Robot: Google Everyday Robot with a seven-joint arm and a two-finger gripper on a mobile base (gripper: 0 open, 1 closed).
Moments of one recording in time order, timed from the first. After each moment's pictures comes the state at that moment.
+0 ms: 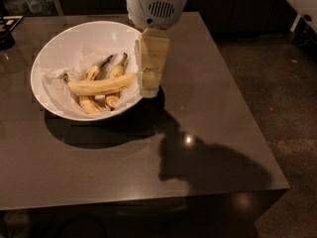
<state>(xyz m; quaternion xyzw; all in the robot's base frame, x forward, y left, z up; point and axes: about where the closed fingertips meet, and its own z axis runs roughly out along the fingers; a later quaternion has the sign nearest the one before) 0.497 0.026 1.002 -0.75 0.63 0.00 0.17</state>
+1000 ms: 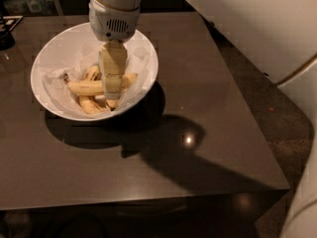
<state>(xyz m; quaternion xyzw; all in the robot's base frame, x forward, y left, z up) 0.535 0.102 0.956 -0.78 0.60 0.06 0.16</state>
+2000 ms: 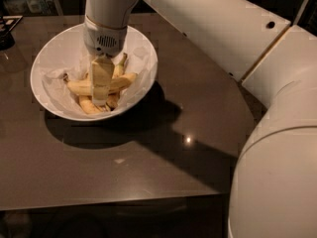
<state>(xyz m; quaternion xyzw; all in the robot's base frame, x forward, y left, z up) 0.550 0.134 0.909 -0.77 0.61 0.12 0.12</state>
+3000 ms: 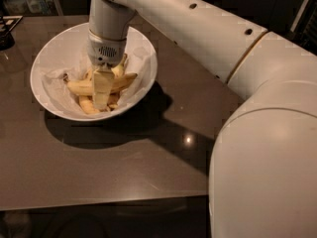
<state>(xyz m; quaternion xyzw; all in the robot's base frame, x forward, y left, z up) 0.561 0.137 0.871 -0.77 0.62 0.14 0.09</state>
